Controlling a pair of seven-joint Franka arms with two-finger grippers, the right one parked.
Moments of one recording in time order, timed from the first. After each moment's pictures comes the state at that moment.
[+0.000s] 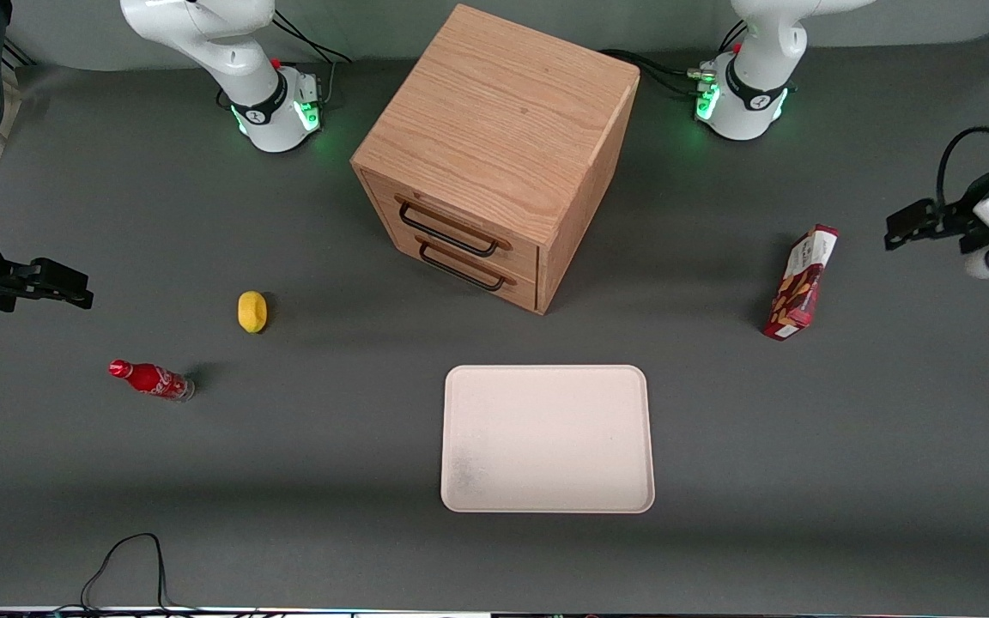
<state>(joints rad) 0.11 -0.05 -0.06 -1.85 0.01 1.73 0.16</state>
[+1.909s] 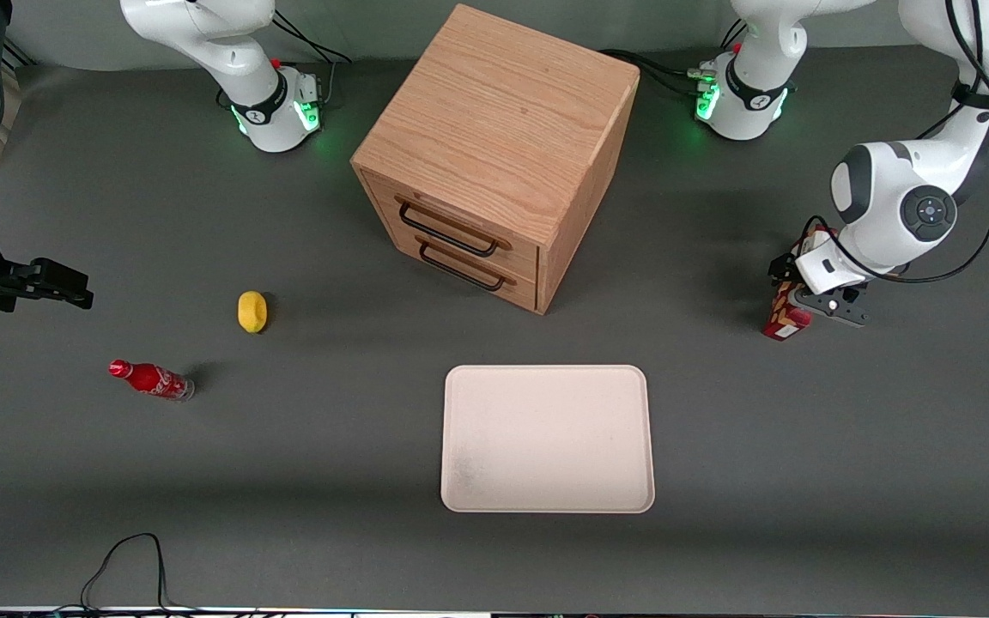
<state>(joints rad) 0.11 0.15 -0.05 -2.47 0.03 2.52 0.41</state>
